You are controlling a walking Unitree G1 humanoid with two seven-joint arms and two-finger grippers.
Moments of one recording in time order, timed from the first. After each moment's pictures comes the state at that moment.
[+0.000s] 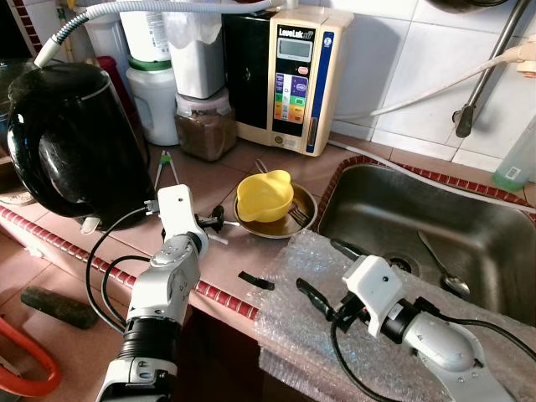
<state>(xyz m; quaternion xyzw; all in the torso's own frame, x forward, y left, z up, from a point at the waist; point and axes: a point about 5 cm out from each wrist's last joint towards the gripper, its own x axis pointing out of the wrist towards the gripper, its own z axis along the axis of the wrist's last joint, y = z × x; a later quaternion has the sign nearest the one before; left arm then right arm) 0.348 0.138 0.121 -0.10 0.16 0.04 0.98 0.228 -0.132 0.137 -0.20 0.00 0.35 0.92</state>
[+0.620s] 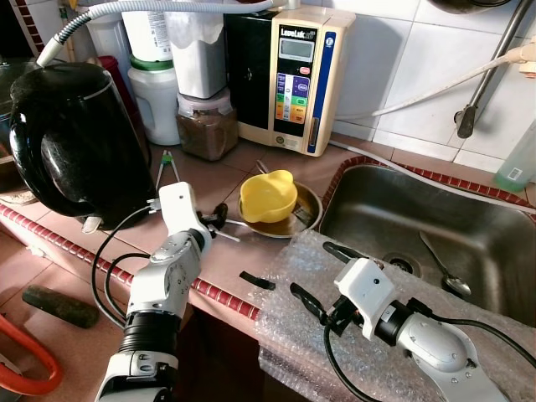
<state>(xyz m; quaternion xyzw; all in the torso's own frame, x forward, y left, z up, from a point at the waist) 0.351 0.130 0.123 -0.14 0.17 -0.02 0.97 0.227 -0.126 0.136 -0.20 0.01 0.36 0.91</state>
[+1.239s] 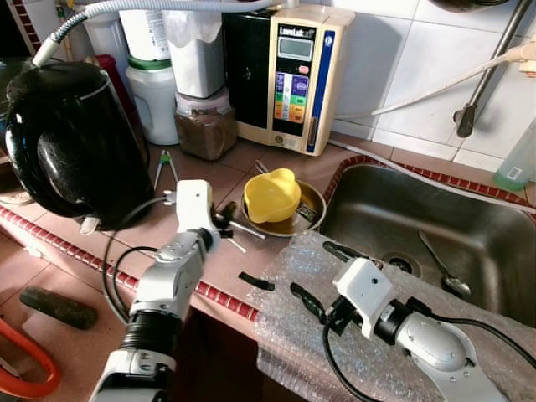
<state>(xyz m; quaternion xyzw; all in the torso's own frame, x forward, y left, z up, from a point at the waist) 0.354 0.128 0.127 -0.06 0.12 -0.08 0.99 0.228 -0.126 0.136 -0.21 0.01 0.36 0.91</state>
